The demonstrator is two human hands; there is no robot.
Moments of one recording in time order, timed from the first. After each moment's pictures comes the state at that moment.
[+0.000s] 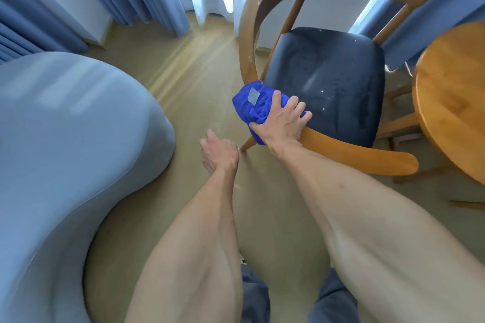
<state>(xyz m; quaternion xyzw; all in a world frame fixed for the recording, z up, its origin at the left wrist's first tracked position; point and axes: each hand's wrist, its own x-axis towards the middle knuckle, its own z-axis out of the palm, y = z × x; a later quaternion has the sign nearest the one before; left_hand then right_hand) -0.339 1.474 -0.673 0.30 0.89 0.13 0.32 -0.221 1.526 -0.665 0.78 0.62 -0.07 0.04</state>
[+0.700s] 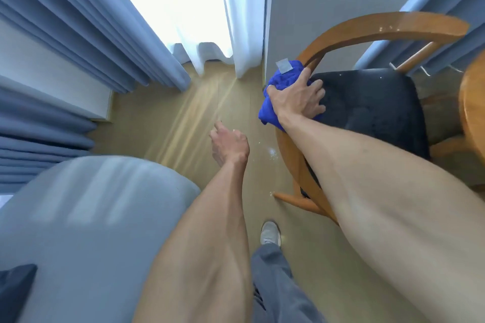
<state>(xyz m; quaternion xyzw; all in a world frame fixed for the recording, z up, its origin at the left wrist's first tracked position) -0.432 1.771 -0.636 0.42 0.84 0.11 0.33 -0.300 1.831 -0.629 0.91 0.34 -0.17 -0.14</state>
